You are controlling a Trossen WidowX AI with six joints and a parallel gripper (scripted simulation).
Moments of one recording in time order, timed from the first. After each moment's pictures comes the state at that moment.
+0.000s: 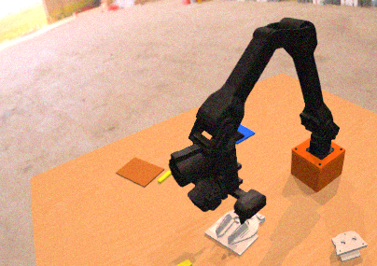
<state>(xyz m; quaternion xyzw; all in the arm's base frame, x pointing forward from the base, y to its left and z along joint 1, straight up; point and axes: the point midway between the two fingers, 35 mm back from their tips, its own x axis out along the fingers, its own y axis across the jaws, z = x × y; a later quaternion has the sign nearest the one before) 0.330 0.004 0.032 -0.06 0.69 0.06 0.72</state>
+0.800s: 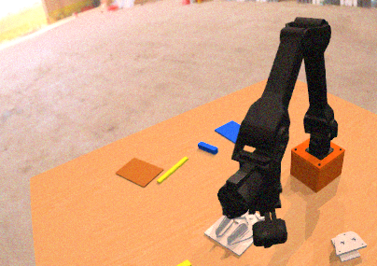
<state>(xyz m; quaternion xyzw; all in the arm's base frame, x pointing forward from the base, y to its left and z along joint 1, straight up) 0.301 0.105 0.039 0.21 0.66 -0.19 0.69</state>
